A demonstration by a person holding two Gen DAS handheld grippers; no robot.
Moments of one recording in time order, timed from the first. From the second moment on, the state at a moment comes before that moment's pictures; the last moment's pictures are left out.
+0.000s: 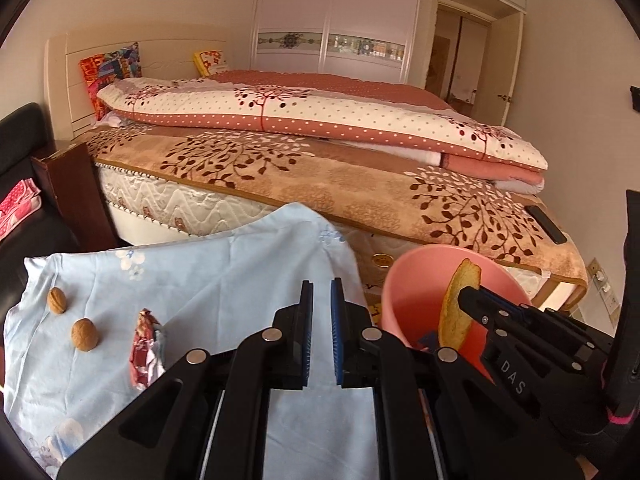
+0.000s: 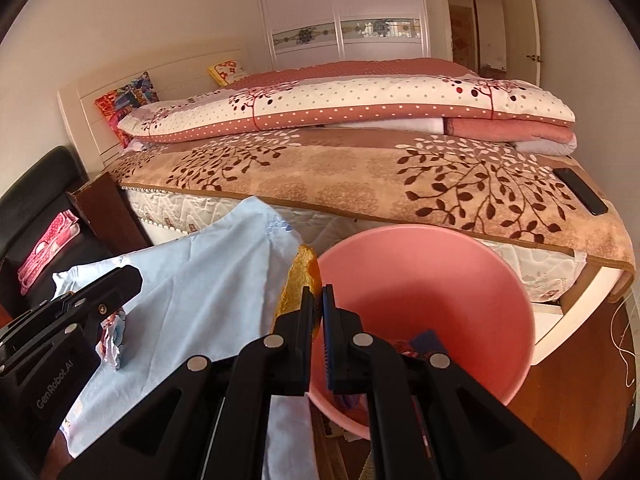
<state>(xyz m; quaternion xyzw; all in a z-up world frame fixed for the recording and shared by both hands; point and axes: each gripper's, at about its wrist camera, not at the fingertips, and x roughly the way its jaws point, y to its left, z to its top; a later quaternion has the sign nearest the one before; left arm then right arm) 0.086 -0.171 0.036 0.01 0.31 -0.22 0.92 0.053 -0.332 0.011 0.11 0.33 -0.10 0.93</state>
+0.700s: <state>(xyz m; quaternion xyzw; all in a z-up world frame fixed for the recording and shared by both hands) 0.094 -0.165 0.018 0.02 0.32 -0.21 0.92 0.030 -0.395 -0.004 0.15 0.33 -0.16 0.92</state>
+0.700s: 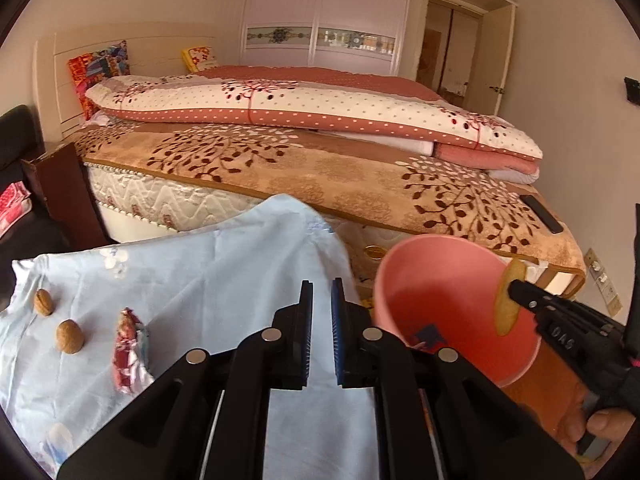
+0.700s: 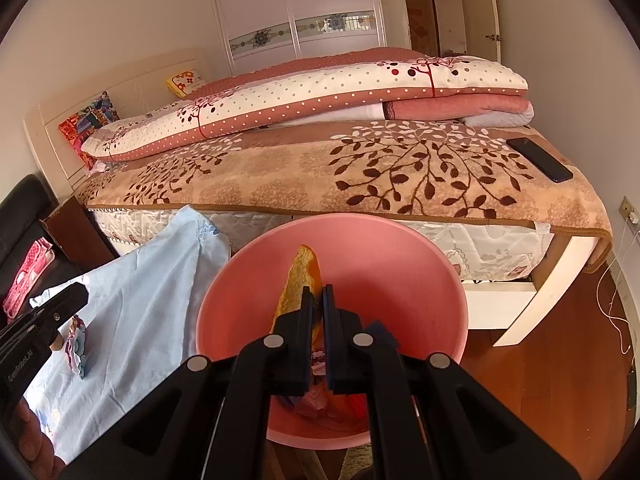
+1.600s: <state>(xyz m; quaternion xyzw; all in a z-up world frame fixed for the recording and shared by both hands) 0.145 -0.054 -0.059 0.03 0.43 -0.03 0.90 0.033 -0.384 -0.011 0.14 0.34 -0.15 0.92</state>
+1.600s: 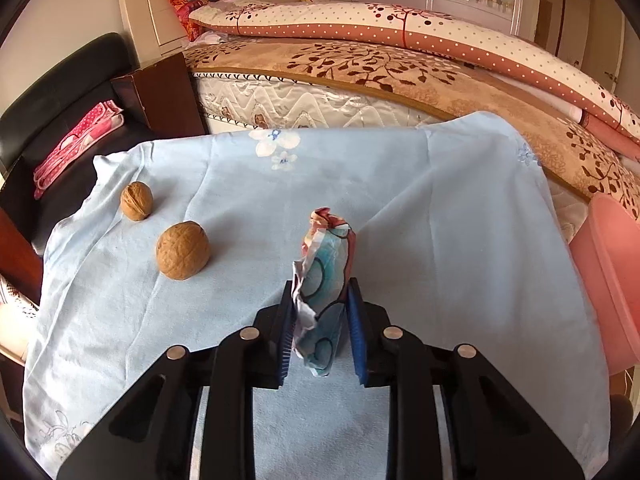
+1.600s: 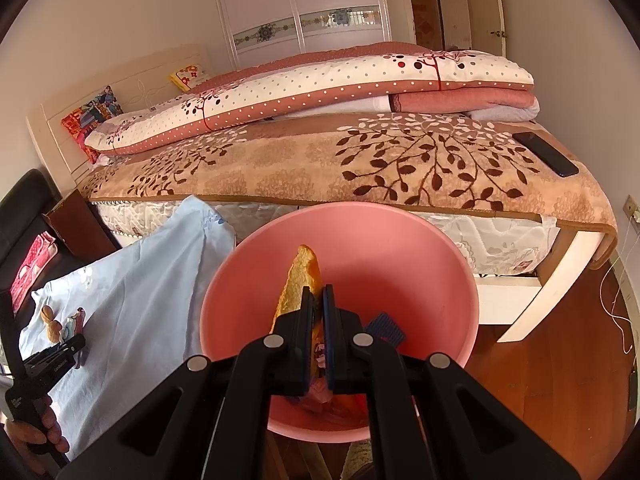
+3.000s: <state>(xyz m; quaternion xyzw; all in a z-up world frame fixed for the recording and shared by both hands) 0.082 -0.287 0.009 0.06 0.32 -0.34 0.88 0.026 -0.414 -0.023 0.16 0.34 -0.18 0.91</state>
